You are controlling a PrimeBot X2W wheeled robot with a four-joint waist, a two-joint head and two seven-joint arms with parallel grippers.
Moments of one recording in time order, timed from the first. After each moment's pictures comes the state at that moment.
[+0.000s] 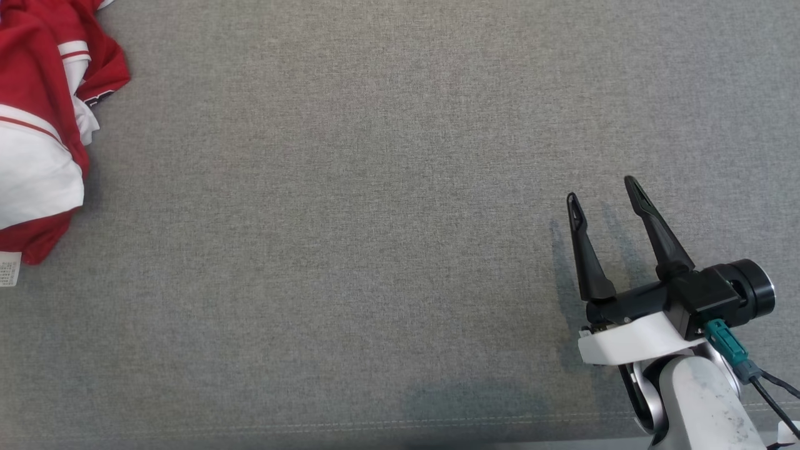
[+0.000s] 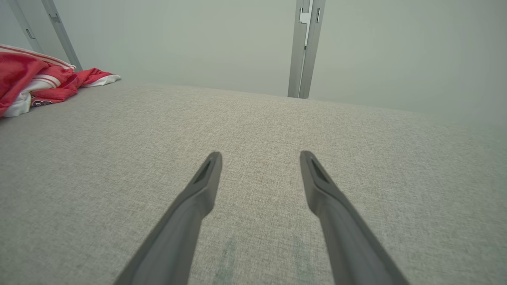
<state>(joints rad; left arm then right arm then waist) -0.84 0.48 0.09 0.94 -0.36 -0.13 0.02 -0.15 -0.05 0.08 -0.03 -0.05 0.13 -0.26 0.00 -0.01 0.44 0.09</state>
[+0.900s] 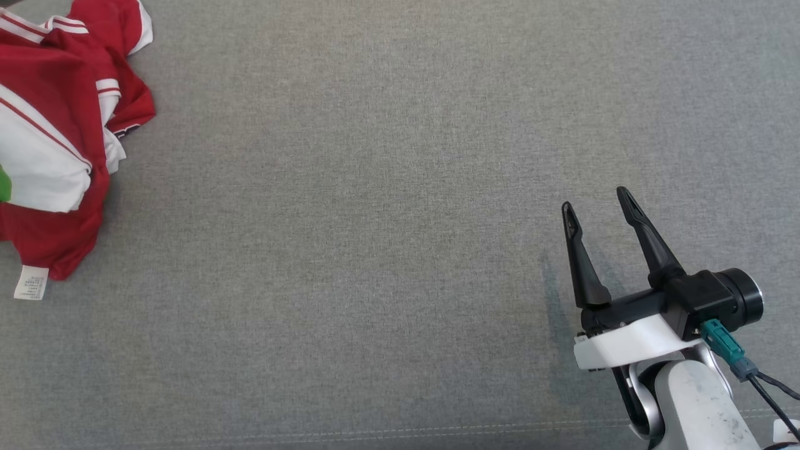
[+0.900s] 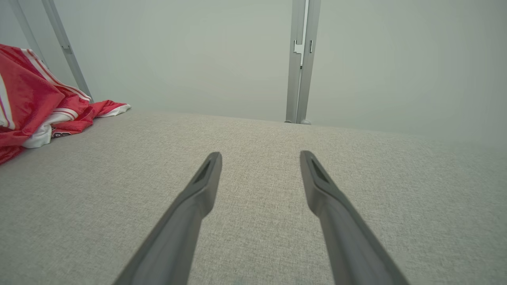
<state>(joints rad) -0.89 0.51 -0.13 0.87 -0.43 -0.13 -0.03 -0.15 -0.05 0.10 0.01 0.01 0.13 -0.26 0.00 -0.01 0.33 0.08</state>
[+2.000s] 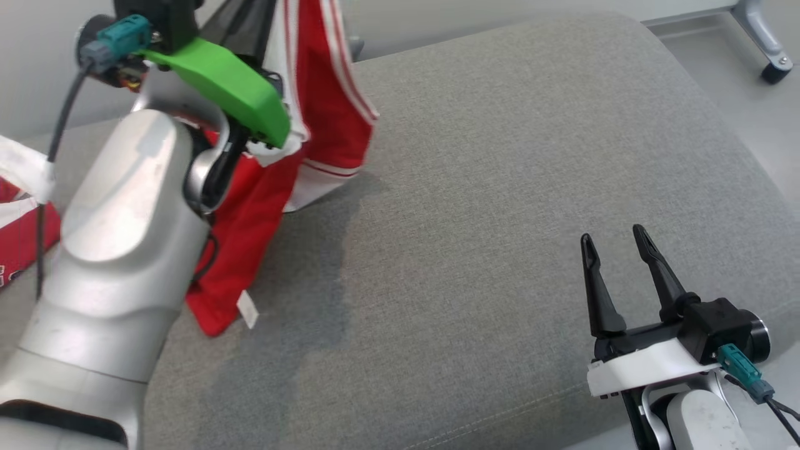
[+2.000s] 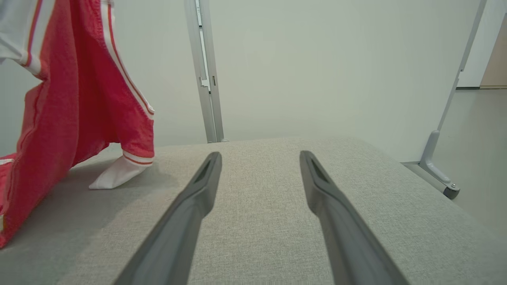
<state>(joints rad) -0.99 0.26 -0.54 0.51 -0.58 -0.13 -0.05 -0.07 -0.05 0.06 0.03 0.10 0.13 -0.26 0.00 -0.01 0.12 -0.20</state>
